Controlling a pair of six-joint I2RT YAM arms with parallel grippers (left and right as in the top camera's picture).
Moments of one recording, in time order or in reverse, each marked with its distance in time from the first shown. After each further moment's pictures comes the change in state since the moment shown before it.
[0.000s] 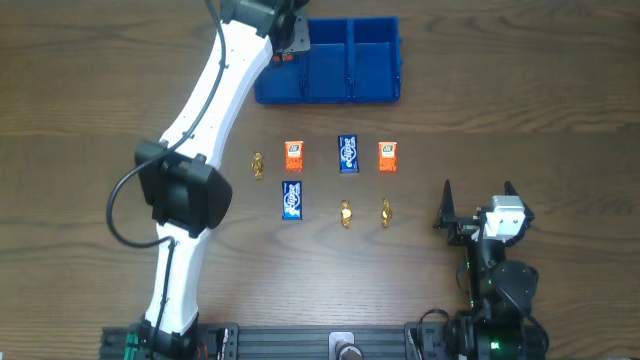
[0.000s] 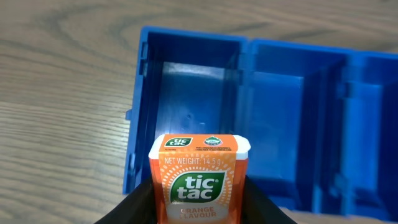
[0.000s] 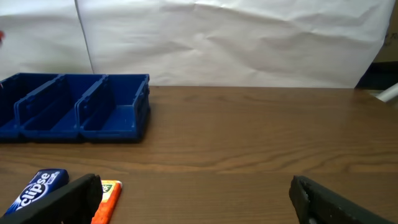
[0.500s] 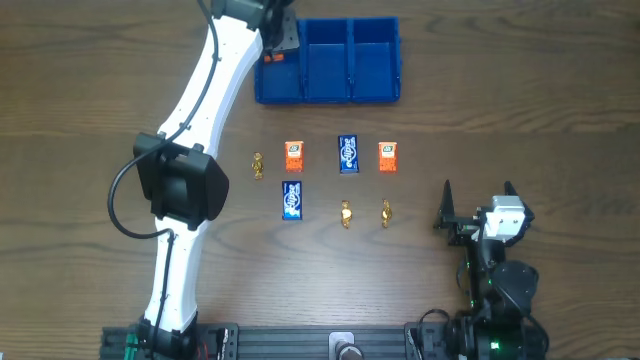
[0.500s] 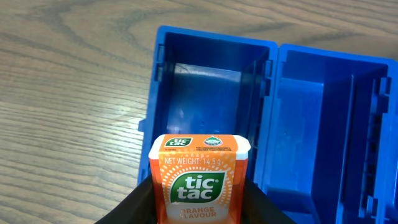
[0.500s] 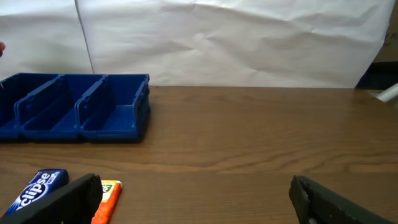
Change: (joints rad) left arm 0.044 0.037 0.019 -0.001 0.035 0.010; right arm 0.000 0.000 0.000 0.000 0.000 0.000
